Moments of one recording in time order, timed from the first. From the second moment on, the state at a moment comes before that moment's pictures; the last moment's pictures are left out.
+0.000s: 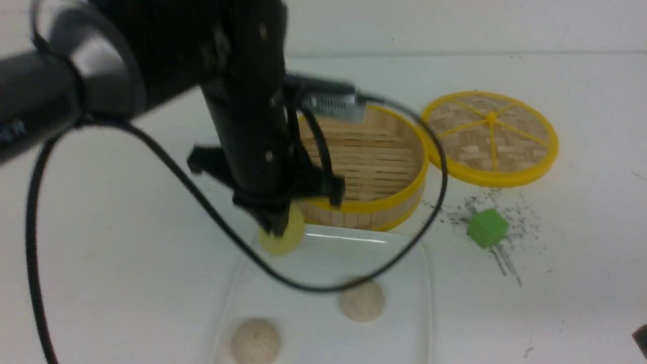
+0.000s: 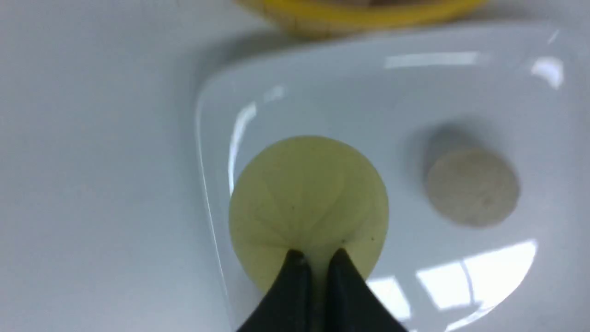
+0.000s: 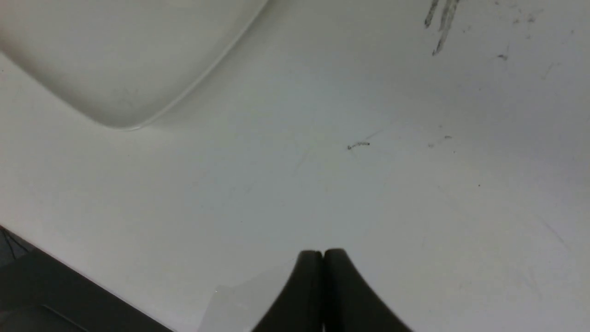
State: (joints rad) right arm 0.57 0.81 -0.79 0.06 1.10 0.09; left arm -0.65 1.74 -1.47 0.06 1.20 -0.31
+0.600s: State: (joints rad) right arm 0.57 0.33 -0.78 -0.02 1.26 0.11; left arm -0.73 1.83 -1.33 0.04 0.97 -0.46
